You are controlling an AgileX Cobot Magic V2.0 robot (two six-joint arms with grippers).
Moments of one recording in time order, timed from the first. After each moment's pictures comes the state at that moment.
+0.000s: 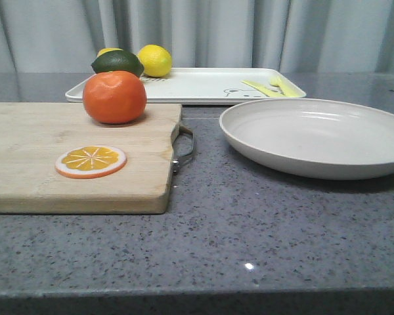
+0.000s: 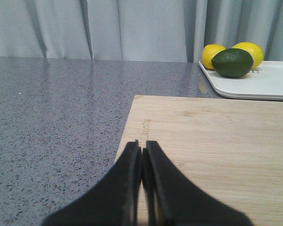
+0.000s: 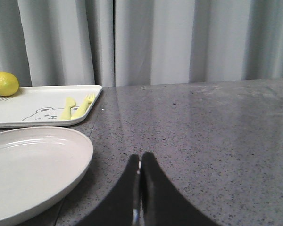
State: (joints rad) left arm 0.07 0.00 0.00 -0.09 0.12 -0.01; right arm -0.02 -0.01 0.03 -0.09 -0.01 0.20
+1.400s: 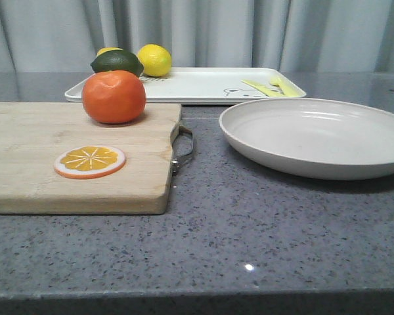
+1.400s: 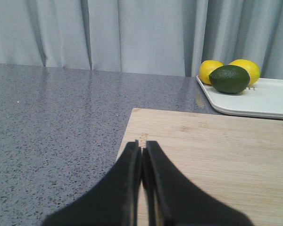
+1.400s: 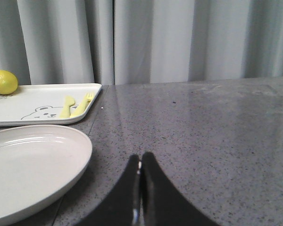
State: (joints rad) left arm 0.07 0.00 0.00 -0.13 0.07 -0.01; right arm -0.02 -0.01 0.03 -0.09 0.00 0.20
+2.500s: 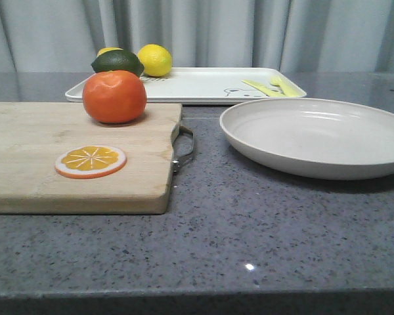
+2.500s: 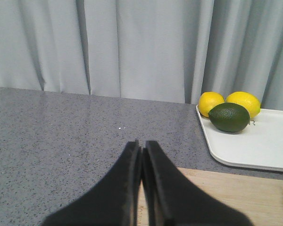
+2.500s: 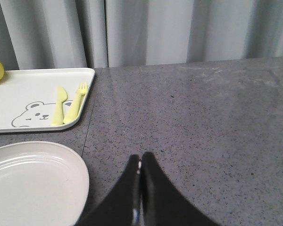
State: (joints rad) left arm 0.07 0.44 -0.37 -0.15 0.03 -0.01; right arm -0.02 0.46 -0.35 -0.09 0.12 0.20
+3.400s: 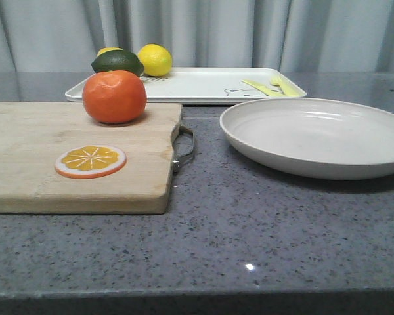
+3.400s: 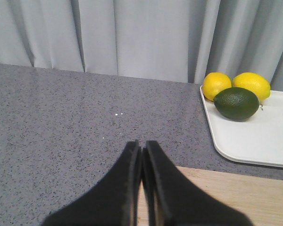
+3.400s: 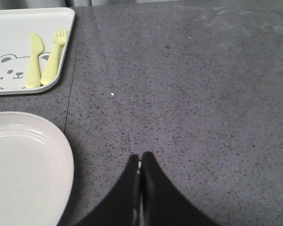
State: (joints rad) left arm 0.07 0.75 -0.58 -0.16 0.10 0.00; right arm -0.02 0.76 -0.59 -0.09 0.33 0.20
